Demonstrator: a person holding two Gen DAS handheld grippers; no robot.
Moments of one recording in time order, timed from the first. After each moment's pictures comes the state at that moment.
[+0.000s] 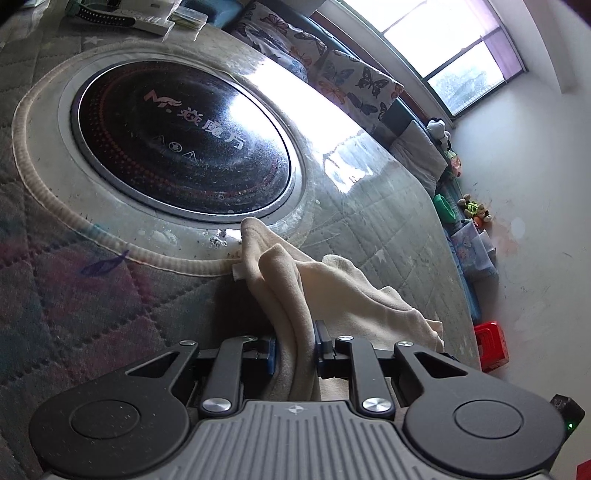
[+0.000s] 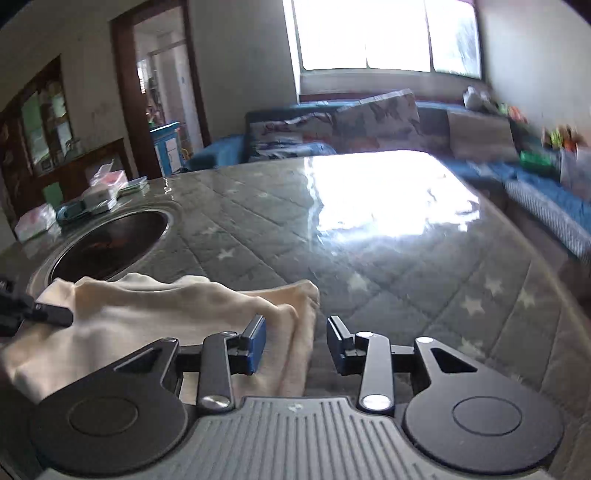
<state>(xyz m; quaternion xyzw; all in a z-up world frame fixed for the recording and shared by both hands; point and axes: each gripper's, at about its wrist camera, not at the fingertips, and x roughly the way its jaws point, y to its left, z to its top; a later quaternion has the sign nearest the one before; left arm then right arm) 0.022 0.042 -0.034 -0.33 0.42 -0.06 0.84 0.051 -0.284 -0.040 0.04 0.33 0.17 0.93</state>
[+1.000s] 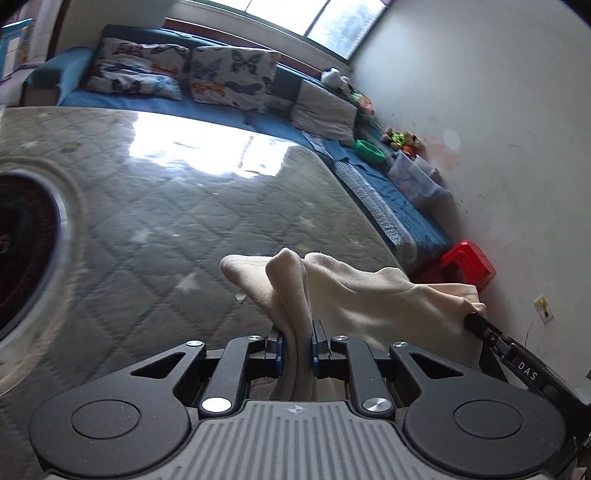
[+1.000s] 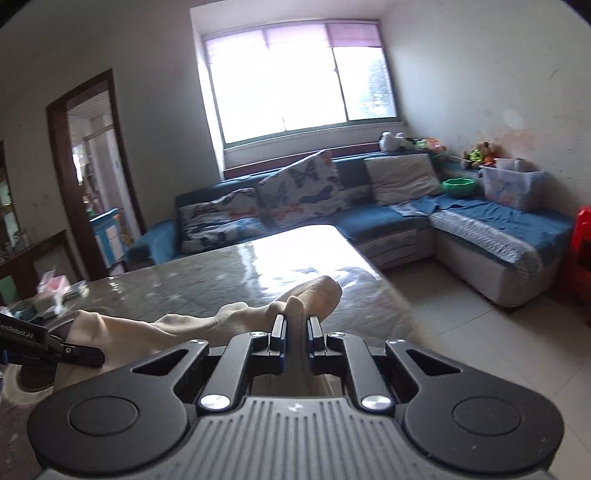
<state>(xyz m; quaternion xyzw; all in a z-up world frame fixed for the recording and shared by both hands) 0.108 -0.125 0.021 -0.17 0.40 -0.20 0.88 0.028 -0.407 0.015 0.09 0.22 0.04 0.97</state>
